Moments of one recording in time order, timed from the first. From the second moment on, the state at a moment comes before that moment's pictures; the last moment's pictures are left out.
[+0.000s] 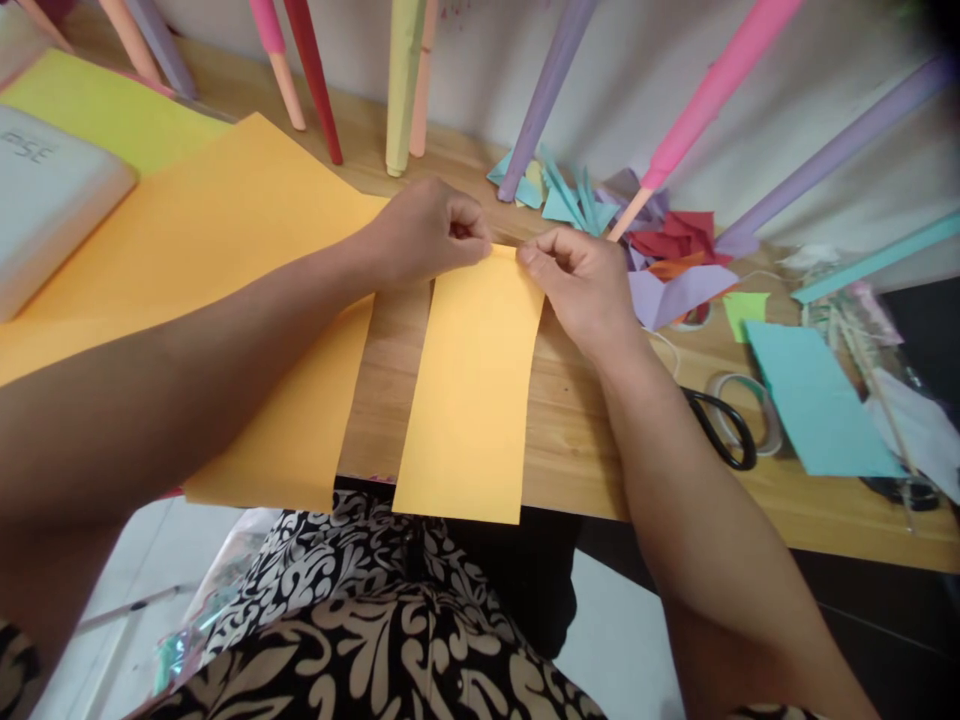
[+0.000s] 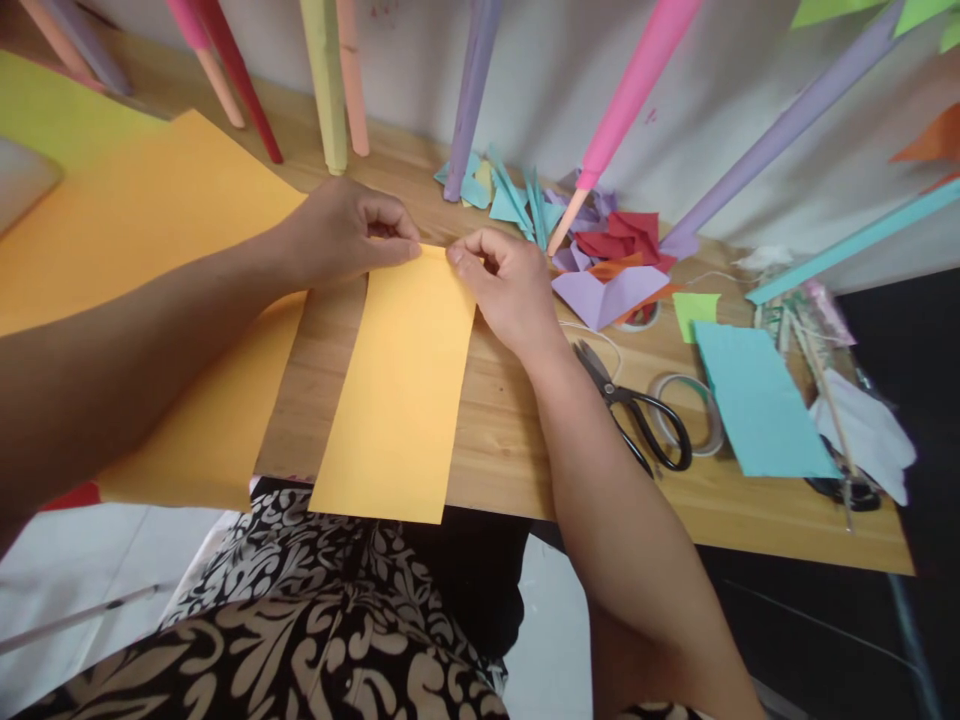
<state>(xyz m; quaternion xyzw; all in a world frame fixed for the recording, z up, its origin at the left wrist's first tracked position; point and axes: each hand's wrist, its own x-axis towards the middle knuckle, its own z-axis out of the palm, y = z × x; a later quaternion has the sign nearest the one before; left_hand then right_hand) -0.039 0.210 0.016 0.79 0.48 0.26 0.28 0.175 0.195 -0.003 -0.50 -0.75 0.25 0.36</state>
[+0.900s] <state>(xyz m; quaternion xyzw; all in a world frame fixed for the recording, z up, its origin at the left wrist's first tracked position) -0.037 0.209 0.015 0.78 0.46 0.30 0.31 0.176 0.191 0.004 -0.50 -0.75 0.29 0.33</state>
